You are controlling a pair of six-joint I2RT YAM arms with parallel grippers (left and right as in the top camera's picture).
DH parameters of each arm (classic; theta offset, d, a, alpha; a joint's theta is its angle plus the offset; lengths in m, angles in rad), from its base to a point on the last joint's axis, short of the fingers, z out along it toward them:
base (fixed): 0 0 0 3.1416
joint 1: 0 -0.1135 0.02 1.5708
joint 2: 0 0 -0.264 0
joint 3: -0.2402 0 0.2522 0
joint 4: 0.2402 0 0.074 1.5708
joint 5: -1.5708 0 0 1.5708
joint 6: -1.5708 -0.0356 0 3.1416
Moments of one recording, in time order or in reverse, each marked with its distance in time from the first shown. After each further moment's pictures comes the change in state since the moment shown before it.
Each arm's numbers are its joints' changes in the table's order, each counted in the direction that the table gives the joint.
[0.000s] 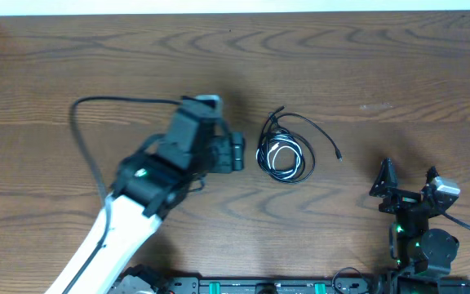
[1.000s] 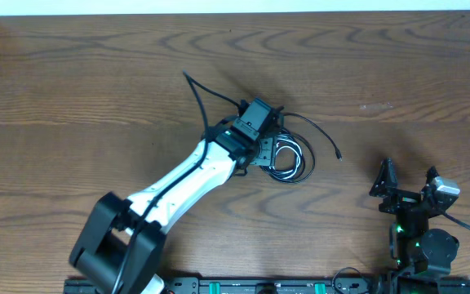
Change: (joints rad) left arm 0.113 0.503 0.000 -0.248 0.064 0.006; right arm 0.000 0.000 0.000 0.000 0.000 0.000
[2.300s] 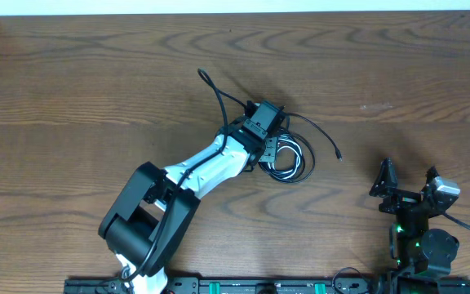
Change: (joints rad) left arm 0.001 0.183 0.000 -0.177 0.074 0.002; right arm 0.000 0.000 0.000 0.000 0.000 0.000
